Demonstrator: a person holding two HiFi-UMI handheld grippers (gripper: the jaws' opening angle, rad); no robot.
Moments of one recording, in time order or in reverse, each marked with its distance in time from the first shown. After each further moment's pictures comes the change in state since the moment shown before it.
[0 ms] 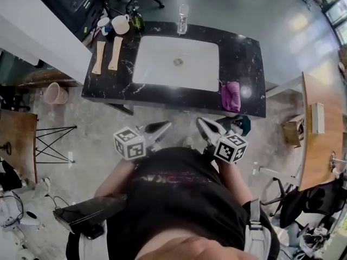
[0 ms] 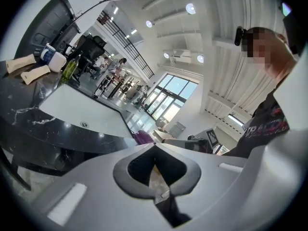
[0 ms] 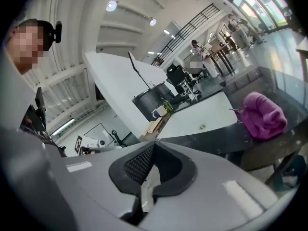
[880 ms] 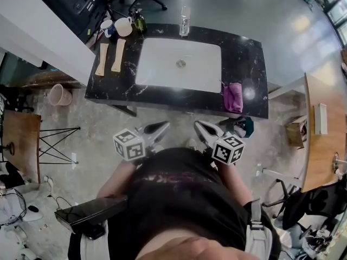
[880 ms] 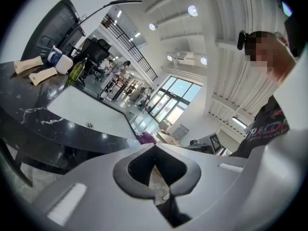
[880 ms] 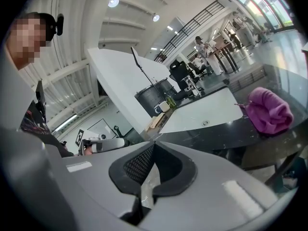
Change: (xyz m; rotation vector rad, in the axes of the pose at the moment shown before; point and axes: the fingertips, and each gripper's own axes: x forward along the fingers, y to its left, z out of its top) left arm -0.010 0.010 0.004 -0.019 -0.027 0.042; right arm 0.010 0.007 -0.015 -0.020 0.046 0.023
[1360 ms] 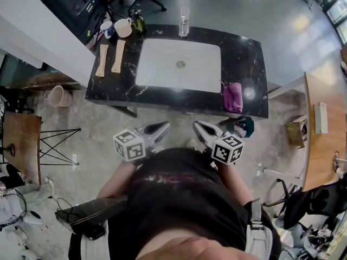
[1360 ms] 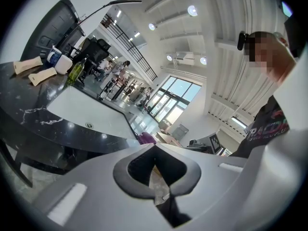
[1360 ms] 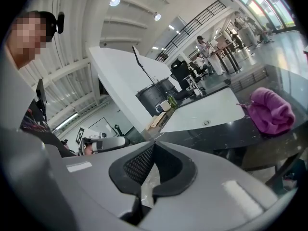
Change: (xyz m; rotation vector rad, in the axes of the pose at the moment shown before) left arm -0.001 -0.001 0.000 0.004 -0.002 -0.005; right arm 0.002 0.004 -0.003 -0.015 0.008 0.008
